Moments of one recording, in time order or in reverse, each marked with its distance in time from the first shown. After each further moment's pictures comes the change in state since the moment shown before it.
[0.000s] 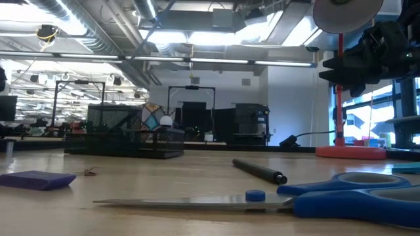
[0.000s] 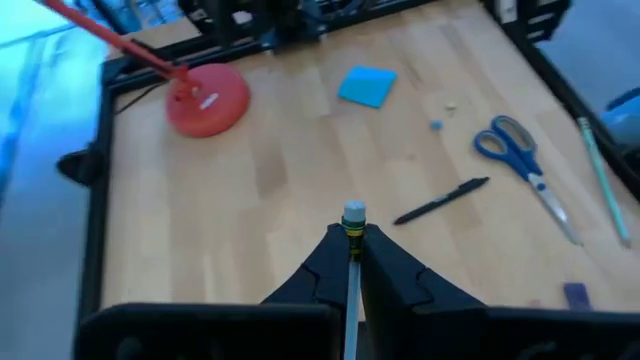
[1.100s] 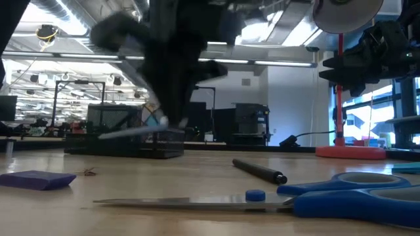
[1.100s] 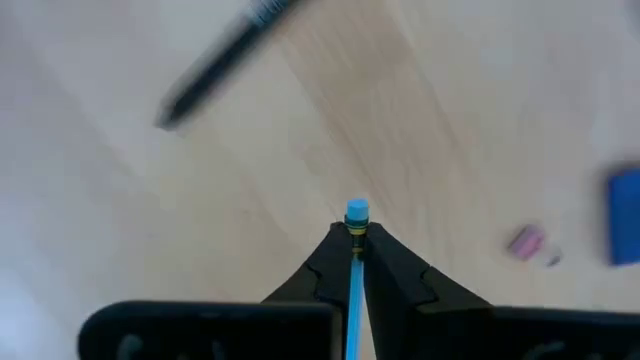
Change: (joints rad) left arm -0.425 0.697 0.113 -0.094 -0.235 -0.092; right arm 0.000 0.000 0.000 0.003 0.000 0.001
